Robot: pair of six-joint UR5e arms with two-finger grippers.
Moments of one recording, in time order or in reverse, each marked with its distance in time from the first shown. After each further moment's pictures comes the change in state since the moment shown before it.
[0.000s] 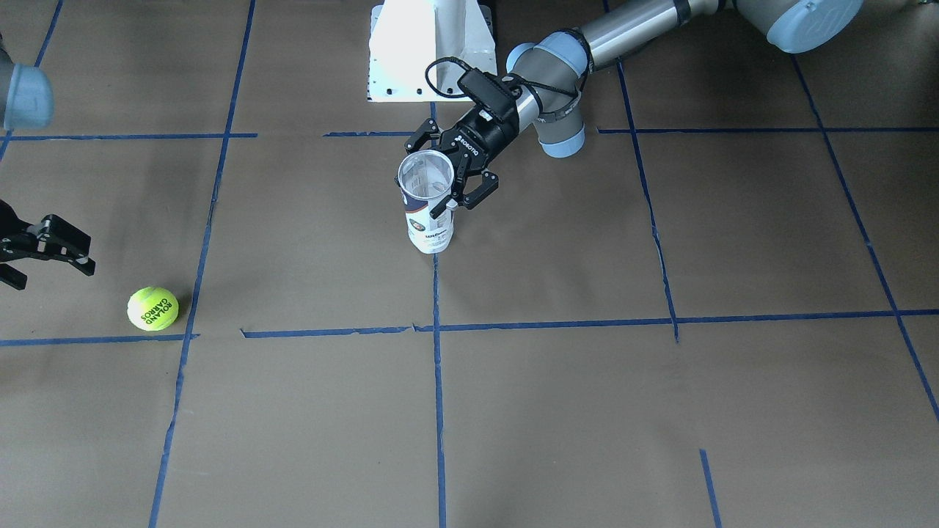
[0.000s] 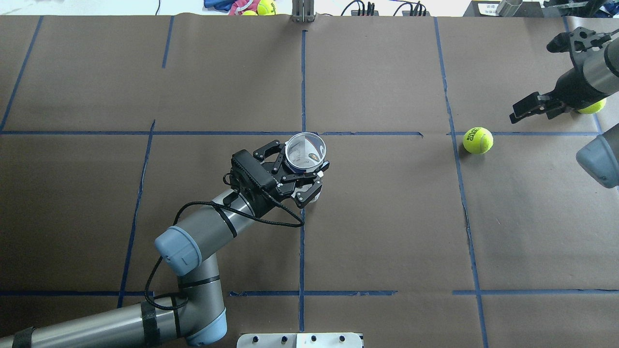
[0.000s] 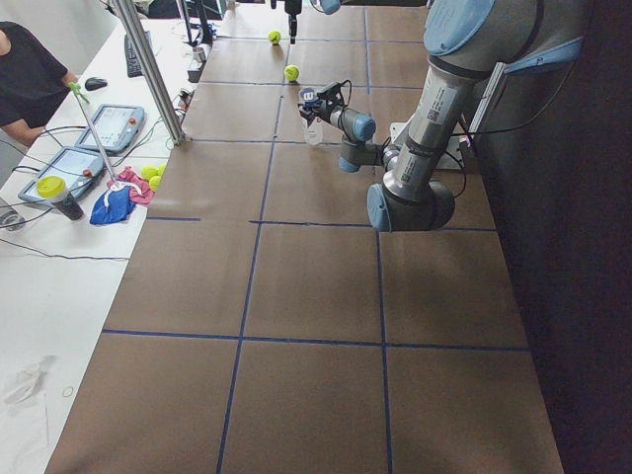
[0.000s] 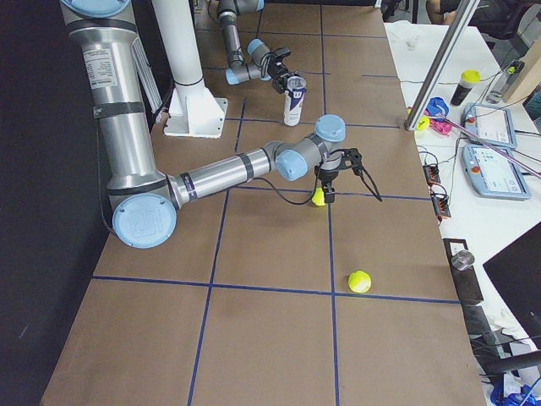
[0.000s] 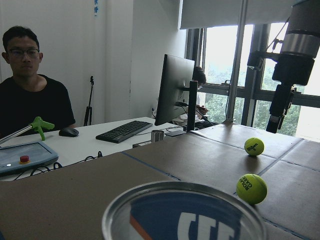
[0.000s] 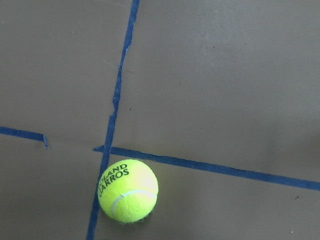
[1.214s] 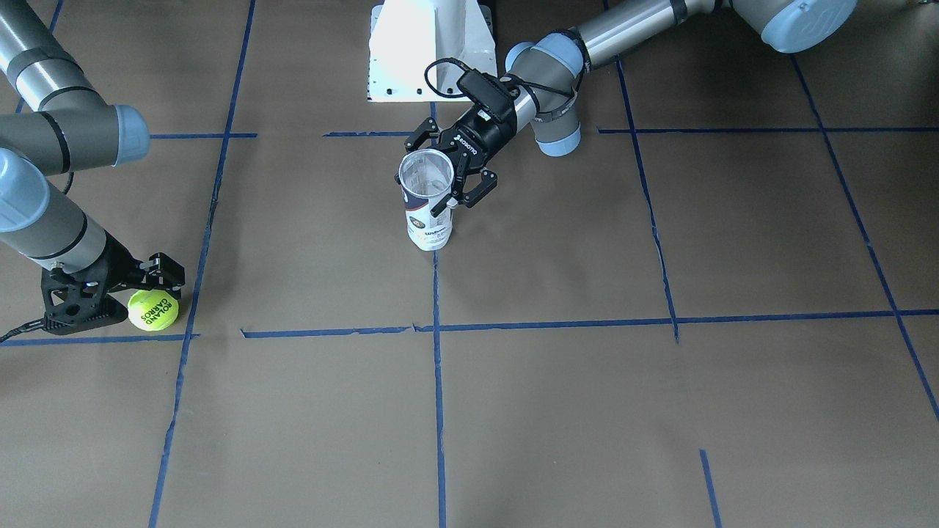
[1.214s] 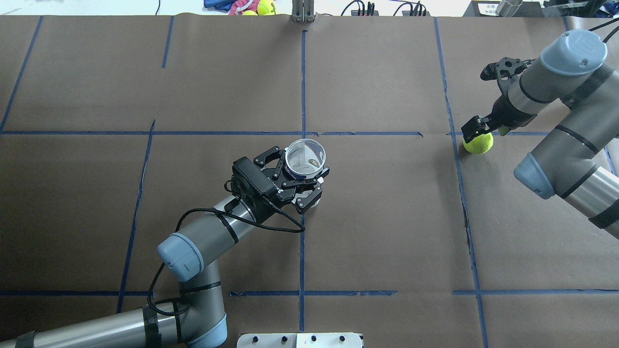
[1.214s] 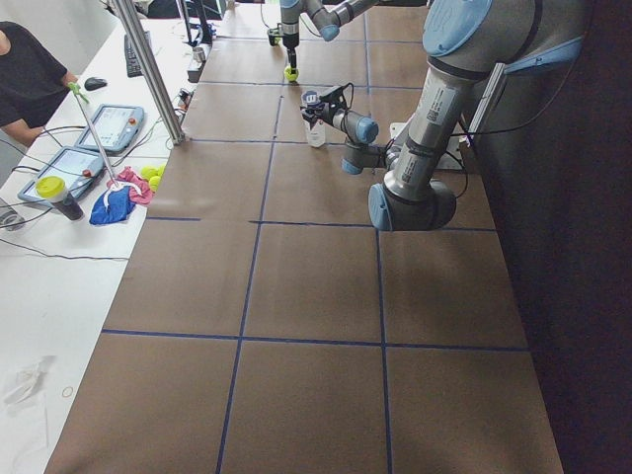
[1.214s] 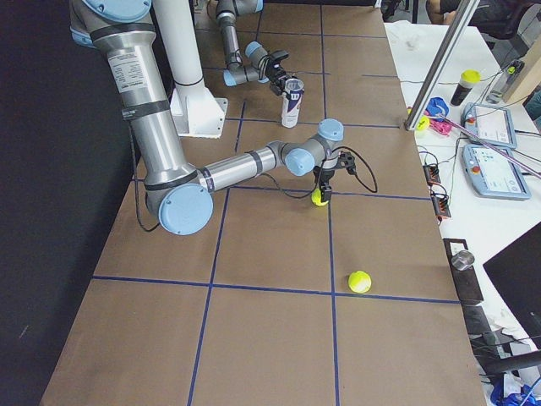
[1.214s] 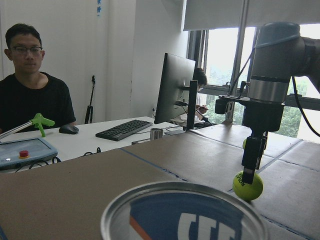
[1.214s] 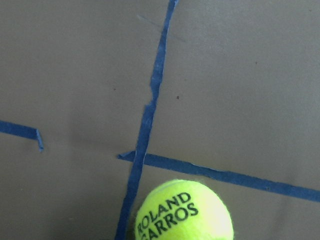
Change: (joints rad) left arm 0.015 -0.001 0.016 -0.014 0.014 0.000; right arm -0.180 0.118 -0.153 0.000 -0.132 0.041
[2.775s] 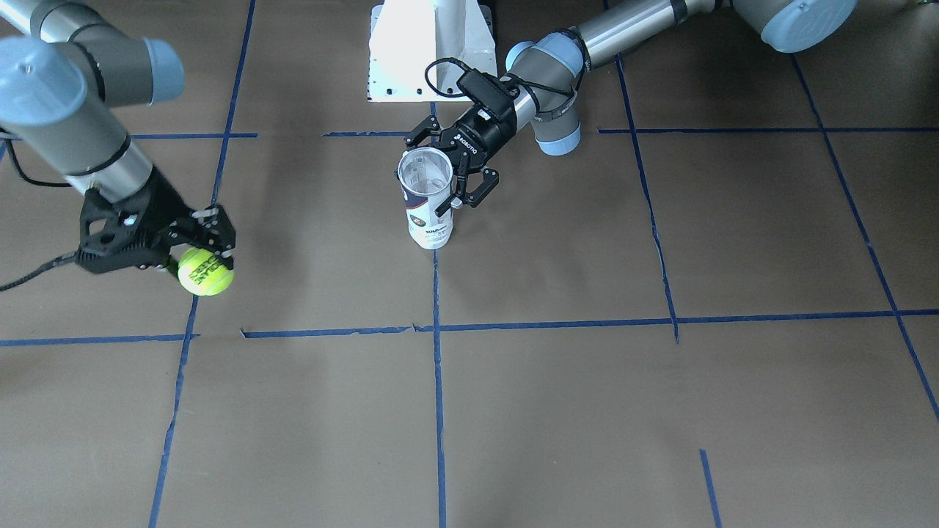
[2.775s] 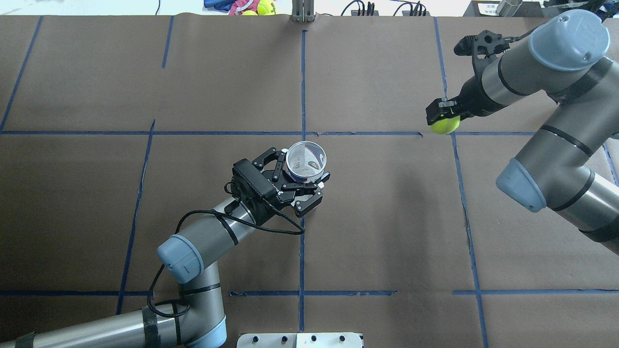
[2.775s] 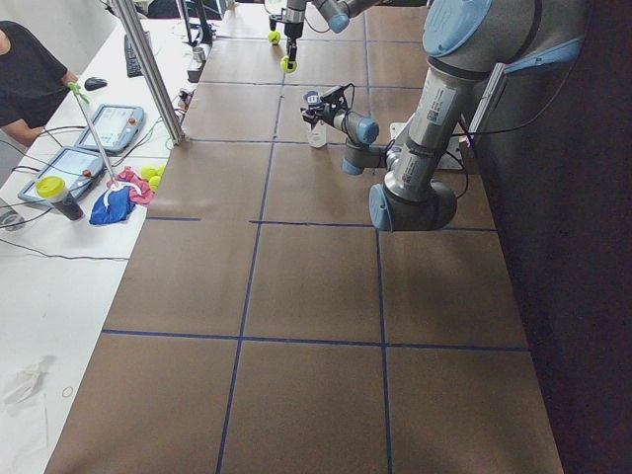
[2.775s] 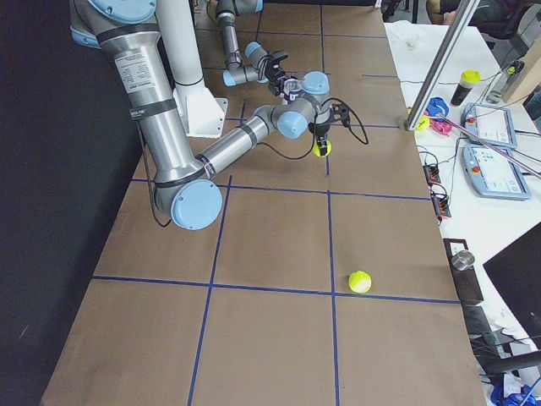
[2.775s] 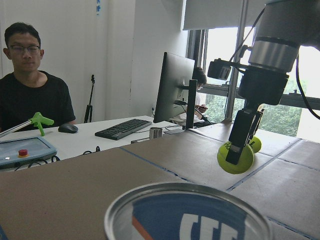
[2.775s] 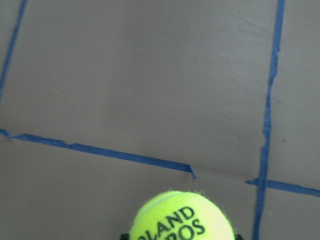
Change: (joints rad) left arm 0.007 0.004 -0.001 -0.001 0.000 0.001; right arm -0.060 0.079 0.317 -0.014 -0.043 0.353
